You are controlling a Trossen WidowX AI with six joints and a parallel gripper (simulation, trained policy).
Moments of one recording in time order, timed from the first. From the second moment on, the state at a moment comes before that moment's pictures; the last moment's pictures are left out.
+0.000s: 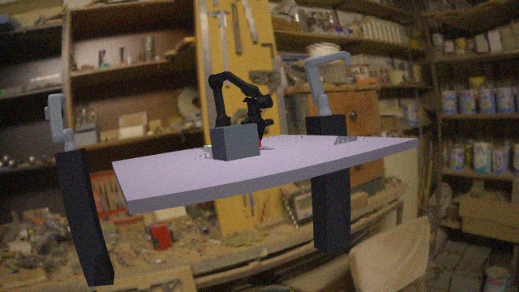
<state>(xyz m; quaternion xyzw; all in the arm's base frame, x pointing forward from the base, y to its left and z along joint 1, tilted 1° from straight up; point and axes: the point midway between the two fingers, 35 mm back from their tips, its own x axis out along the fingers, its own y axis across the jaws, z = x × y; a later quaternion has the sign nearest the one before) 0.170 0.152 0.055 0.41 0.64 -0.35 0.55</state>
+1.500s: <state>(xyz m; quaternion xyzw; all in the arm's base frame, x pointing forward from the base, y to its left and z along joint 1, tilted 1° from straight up) 0.250 0.062 0.203 0.51 0.50 -0.31 0.63</state>
